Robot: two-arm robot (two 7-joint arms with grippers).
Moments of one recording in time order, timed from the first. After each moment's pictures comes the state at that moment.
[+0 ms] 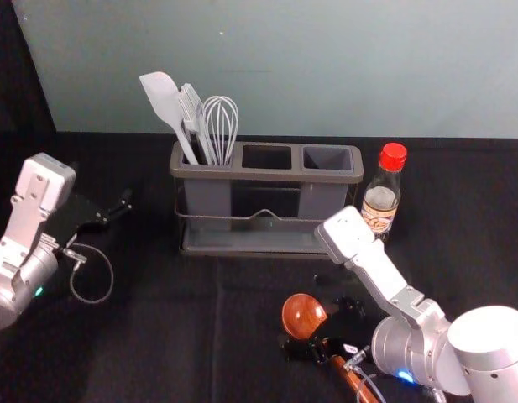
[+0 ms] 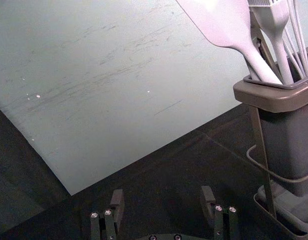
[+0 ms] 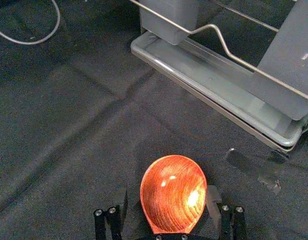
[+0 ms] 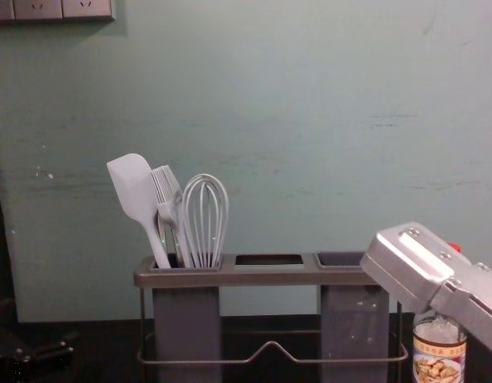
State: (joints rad) left arm -0.20 0.60 0.45 -1.41 -0.25 -0.12 0.03; right arm 0.06 0.41 -0.47 -1.88 0.16 0.83 0.27
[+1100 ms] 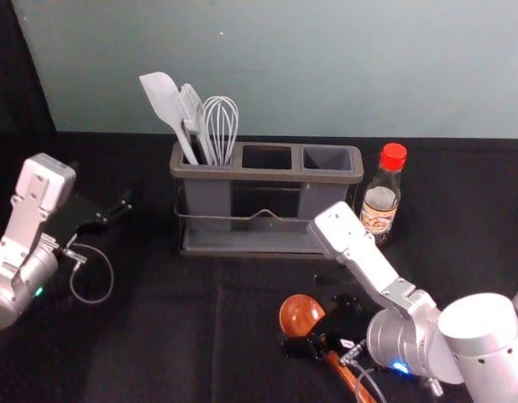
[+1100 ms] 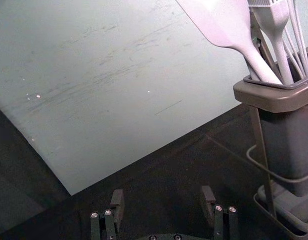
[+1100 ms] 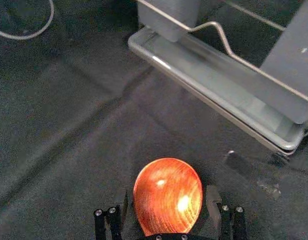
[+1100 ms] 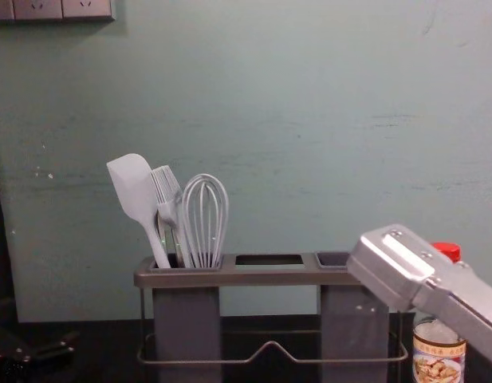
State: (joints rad) left arm -0.20 0.60 0.45 -1.41 -0.25 -0.12 0.03; right arm 0.09 0.37 -0.46 -1.85 0.08 0.88 0.33
